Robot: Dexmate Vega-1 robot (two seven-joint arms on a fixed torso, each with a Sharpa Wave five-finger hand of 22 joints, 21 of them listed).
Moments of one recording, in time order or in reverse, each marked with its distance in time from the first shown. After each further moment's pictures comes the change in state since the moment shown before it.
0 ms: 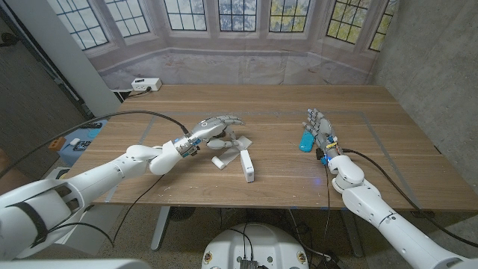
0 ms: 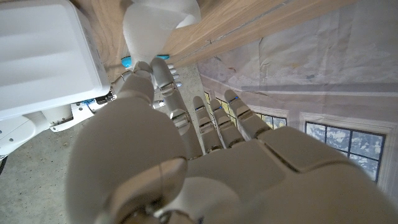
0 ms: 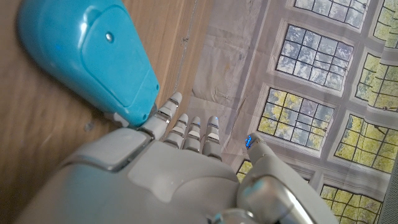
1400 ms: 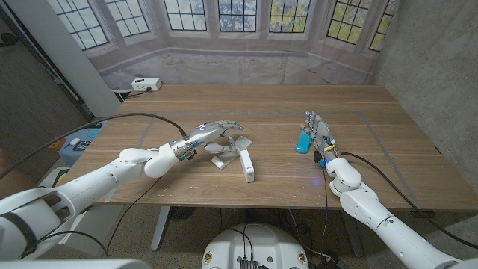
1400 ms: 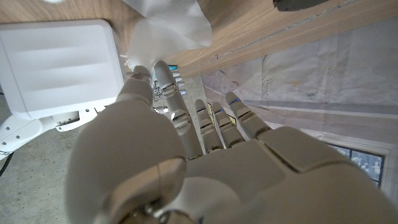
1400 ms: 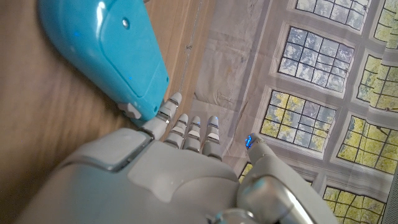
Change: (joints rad) left arm 0.071 0.028 -0.080 -0.057 -0.033 -0.027 -0.108; left_hand -0.054 -0.005 -0.031 0.025 -0.001 -0.072 0.001 -0.020 -0.023 -0.039 0.018 -0.007 0.000 -0.038 0.023 -0.002 -0.002 -0.031 0.003 0.000 0.000; right arm -0.007 0.013 -0.010 0.004 -0.006 0.009 -0.008; right_hand 0.000 0.000 0.000 0.000 0.000 0.000 0.000 0.000 0.000 0.005 0.005 0.000 0.000 0.000 0.000 0.000 0.000 0.000 0.000 0.000 0.000
